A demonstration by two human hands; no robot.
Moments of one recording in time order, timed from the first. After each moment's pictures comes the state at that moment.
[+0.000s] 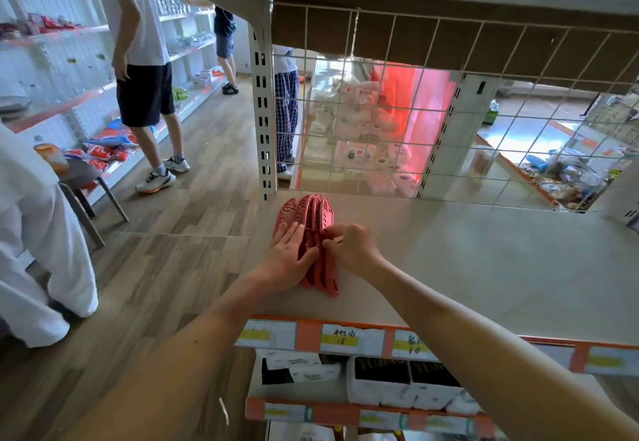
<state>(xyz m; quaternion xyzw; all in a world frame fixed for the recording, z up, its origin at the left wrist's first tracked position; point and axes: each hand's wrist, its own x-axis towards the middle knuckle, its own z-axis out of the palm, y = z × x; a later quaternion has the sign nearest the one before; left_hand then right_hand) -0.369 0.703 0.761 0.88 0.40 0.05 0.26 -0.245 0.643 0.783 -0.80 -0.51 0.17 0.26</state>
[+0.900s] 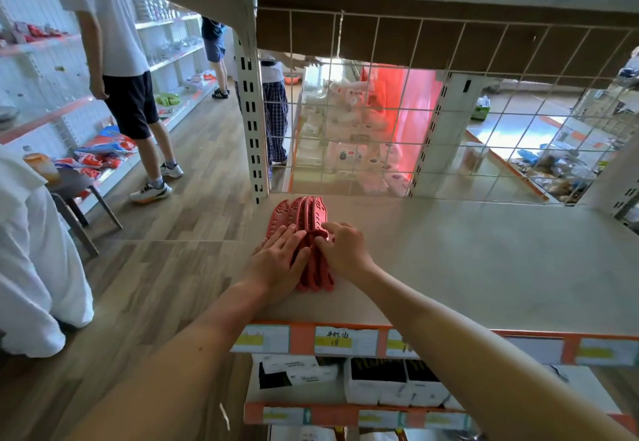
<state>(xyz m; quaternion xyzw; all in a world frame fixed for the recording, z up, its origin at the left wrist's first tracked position) -0.373 0.703 0.749 0.90 0.38 0.09 0.17 -0.250 0.639 0.780 -0.81 -0.49 0.14 0.30</state>
